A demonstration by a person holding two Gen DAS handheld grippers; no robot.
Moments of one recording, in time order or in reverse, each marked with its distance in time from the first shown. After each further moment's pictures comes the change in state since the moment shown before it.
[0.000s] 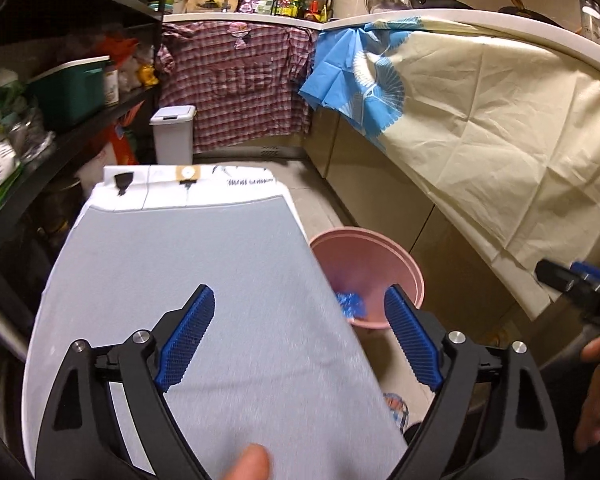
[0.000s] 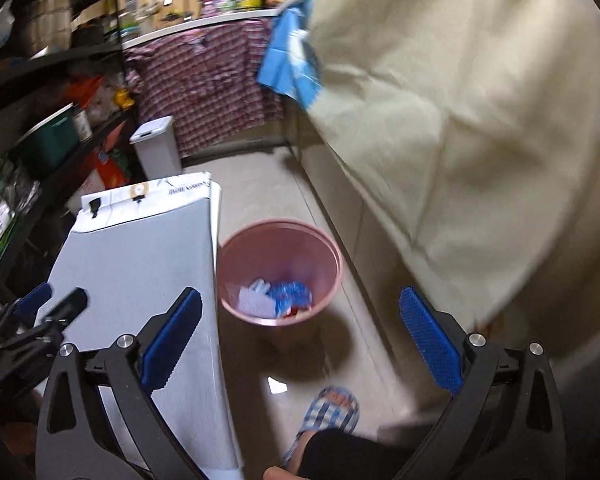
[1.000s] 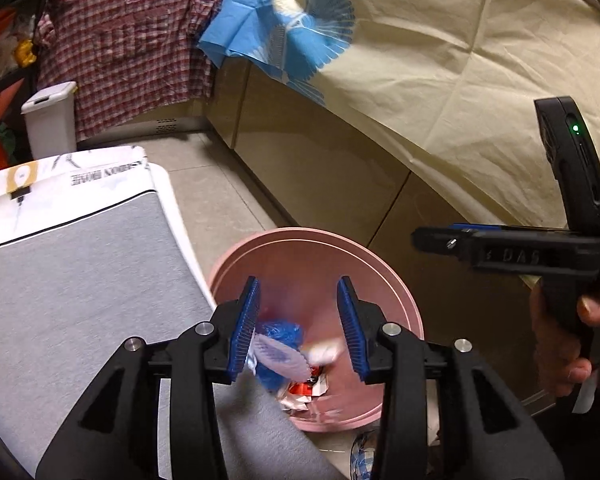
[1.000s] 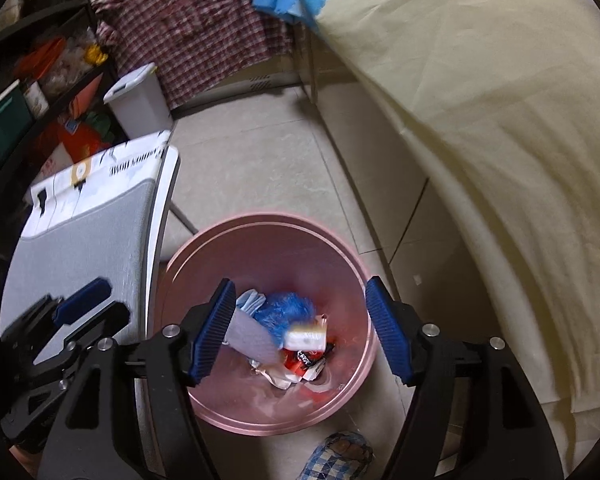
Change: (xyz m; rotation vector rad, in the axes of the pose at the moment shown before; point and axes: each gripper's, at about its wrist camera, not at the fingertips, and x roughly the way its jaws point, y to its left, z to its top) left arm 0.230 -0.040 0.038 0.121 0.107 -0.336; right arm 0.254 -0.022 0.092 -0.006 0.212 0.063
